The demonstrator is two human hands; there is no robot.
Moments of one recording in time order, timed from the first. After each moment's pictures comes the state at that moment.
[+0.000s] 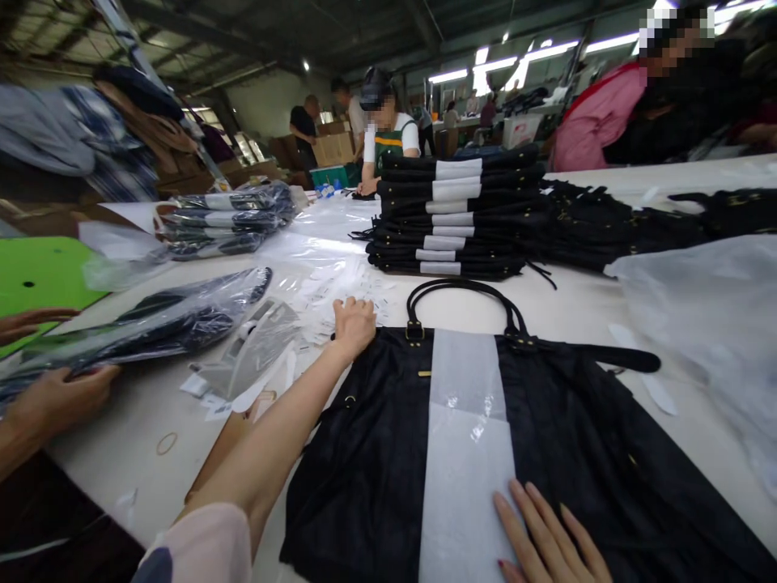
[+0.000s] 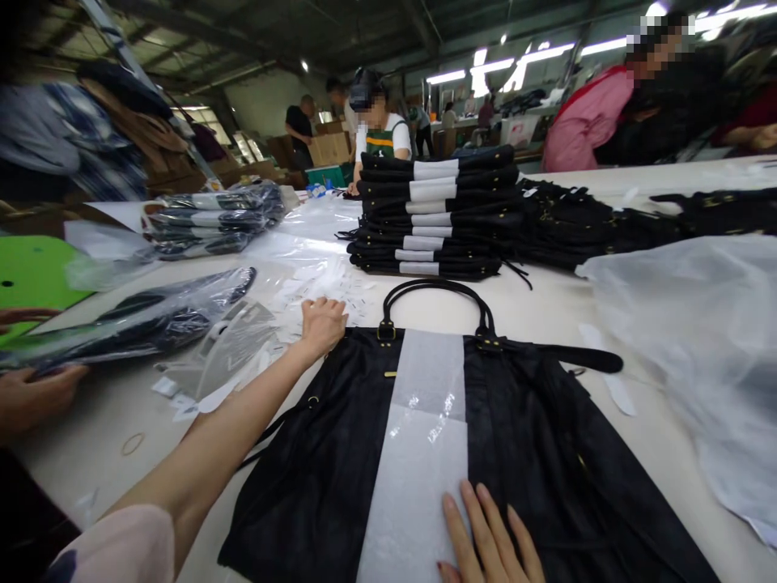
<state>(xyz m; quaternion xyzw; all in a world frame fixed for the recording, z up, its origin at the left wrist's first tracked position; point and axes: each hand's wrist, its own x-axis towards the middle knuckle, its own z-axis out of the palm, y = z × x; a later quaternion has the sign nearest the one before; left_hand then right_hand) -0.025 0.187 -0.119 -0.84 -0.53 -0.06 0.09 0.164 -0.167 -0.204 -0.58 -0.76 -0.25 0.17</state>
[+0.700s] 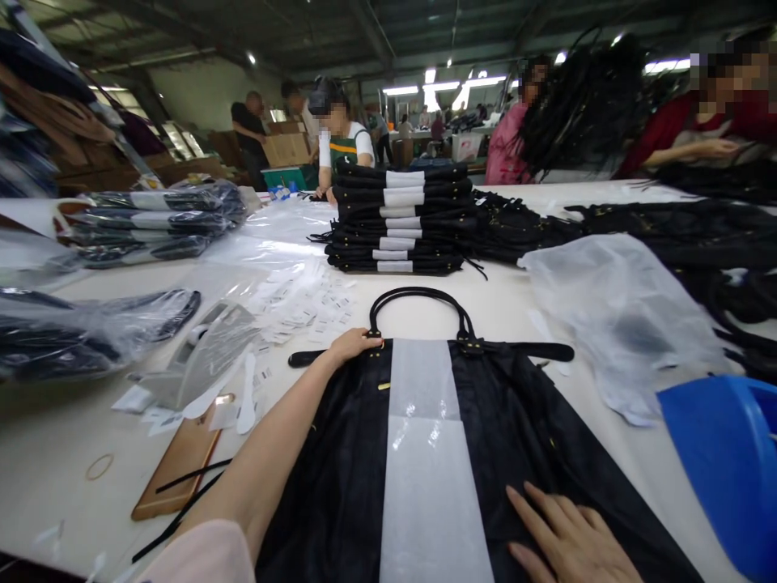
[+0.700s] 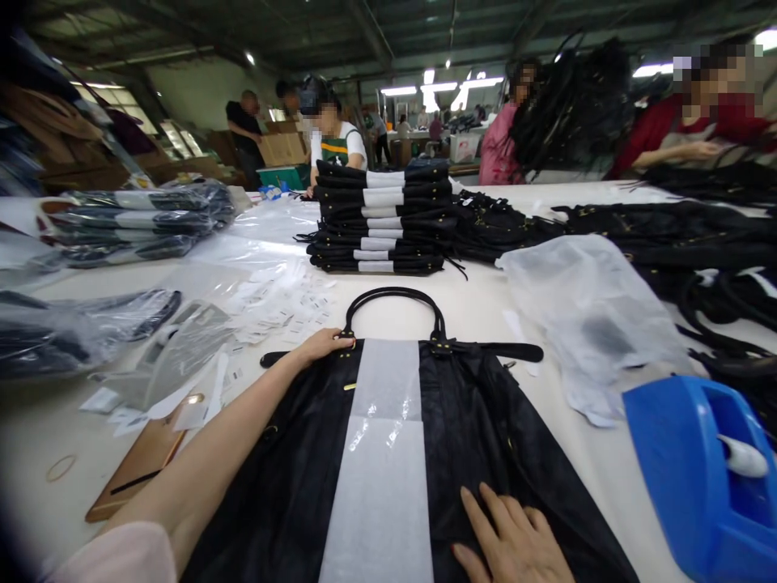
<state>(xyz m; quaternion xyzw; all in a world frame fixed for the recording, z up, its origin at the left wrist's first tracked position) 0.014 0.146 -0.139 -0.84 -0.47 0.03 -0.27 0.199 -0.247 -0.152 -0.66 -0.74 -0.11 0.11</state>
